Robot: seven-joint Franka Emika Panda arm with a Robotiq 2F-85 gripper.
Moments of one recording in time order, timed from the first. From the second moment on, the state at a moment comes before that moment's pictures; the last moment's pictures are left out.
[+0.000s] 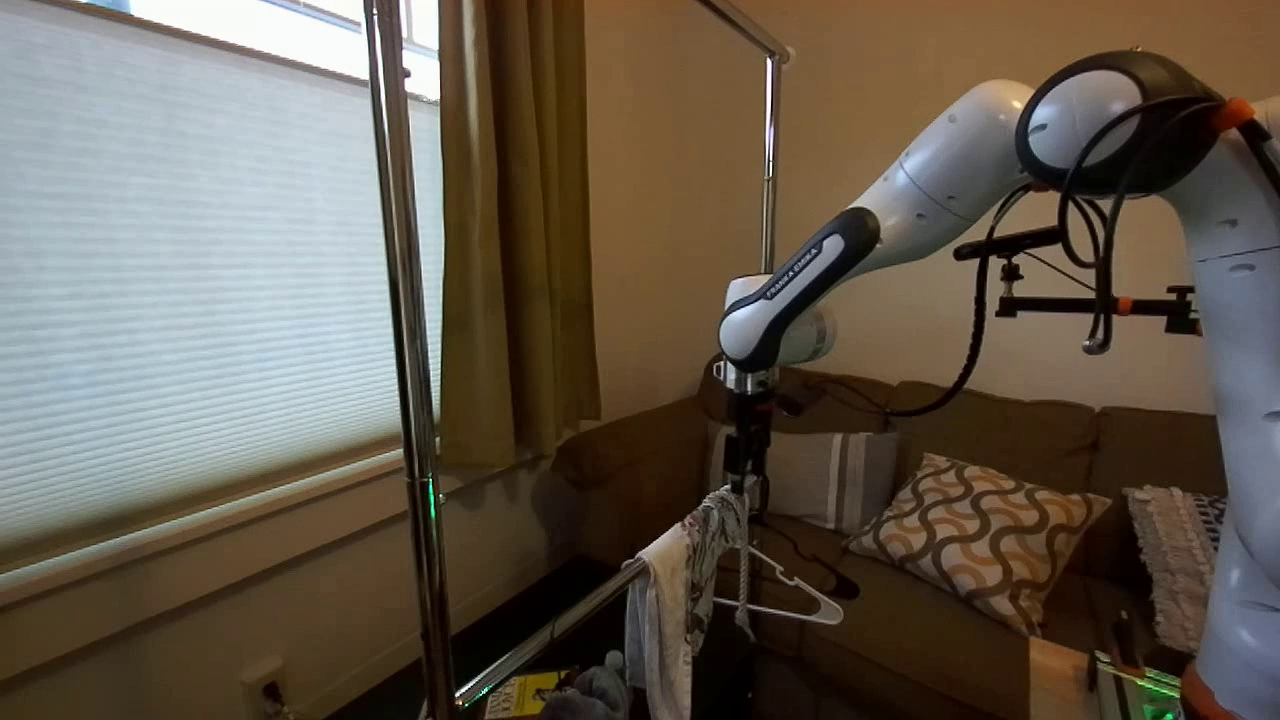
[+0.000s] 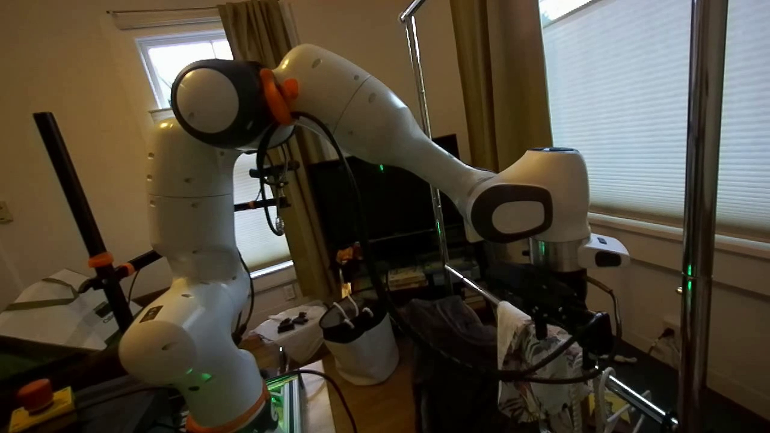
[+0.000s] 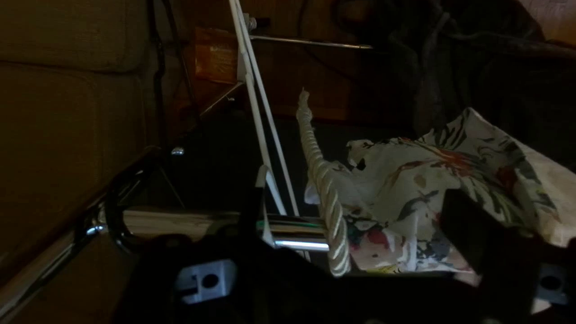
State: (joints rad) arm -0.20 0.25 -0.10 -2.08 0.03 2.33 -0.42
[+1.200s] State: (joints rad) arm -0.26 0.36 -0.04 -2.01 0.13 2.50 -0.50
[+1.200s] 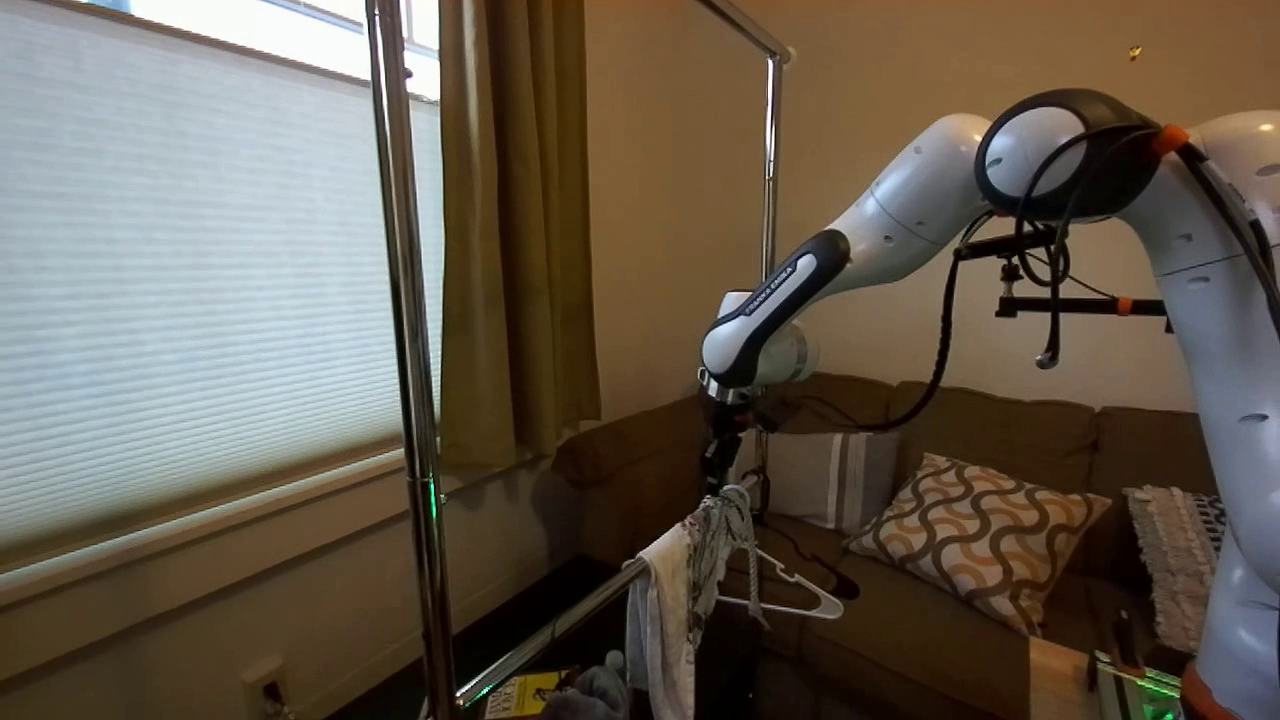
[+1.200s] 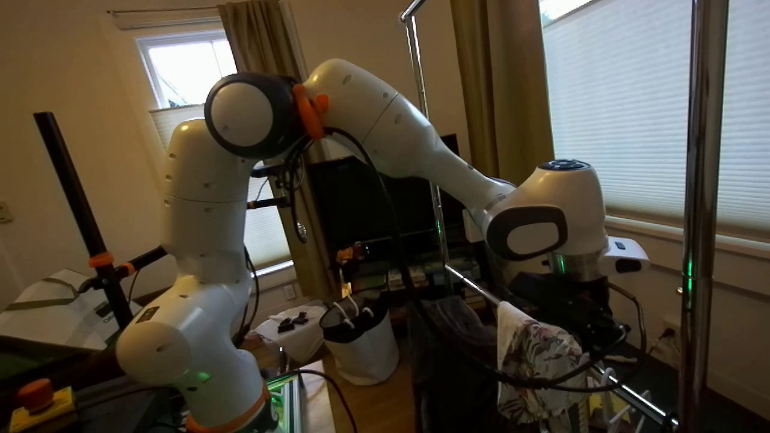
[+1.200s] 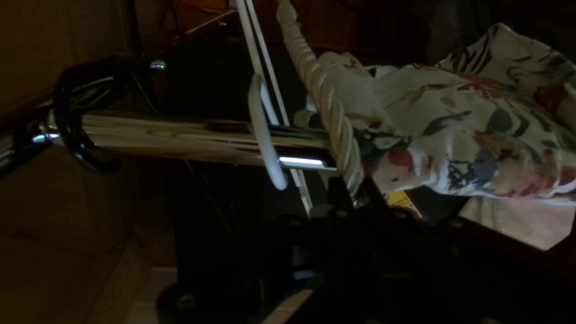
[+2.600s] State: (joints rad) arm -0.30 0.24 0.02 -2.05 0.31 2.48 -0.74
